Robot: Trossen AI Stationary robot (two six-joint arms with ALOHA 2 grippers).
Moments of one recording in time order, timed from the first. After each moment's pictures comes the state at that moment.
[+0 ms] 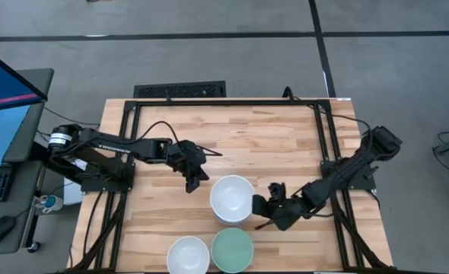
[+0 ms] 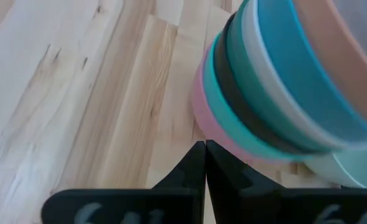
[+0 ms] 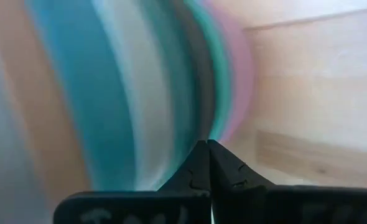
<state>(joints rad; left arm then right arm) 0.02 1.38 0.81 -0.17 0.23 -0.39 0.62 1.55 0.91 -0.24 0.44 2.05</state>
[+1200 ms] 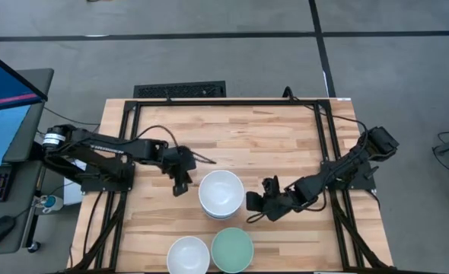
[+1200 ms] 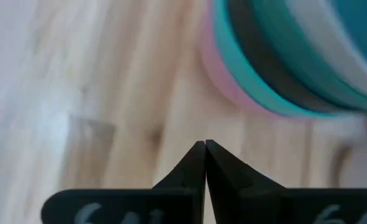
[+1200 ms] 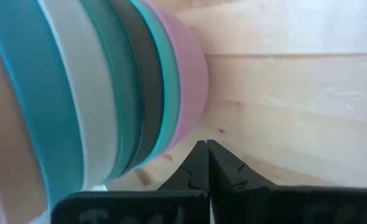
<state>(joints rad) -0.01 1.31 0.81 -0.50 0.20 -0.35 0.52 1.58 0.91 -0.21 0.33 1.92</state>
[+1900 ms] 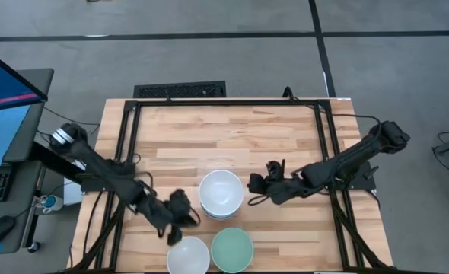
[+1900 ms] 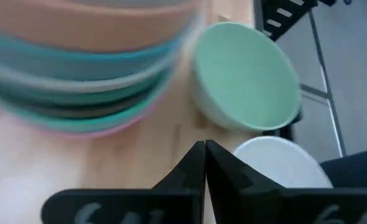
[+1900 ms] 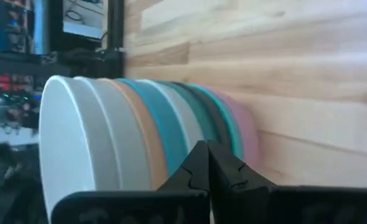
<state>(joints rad) -0.64 1.38 0.87 -0.21 -0.27 -0.77 0.44 1.44 0.91 -0.26 0.49 1.79</state>
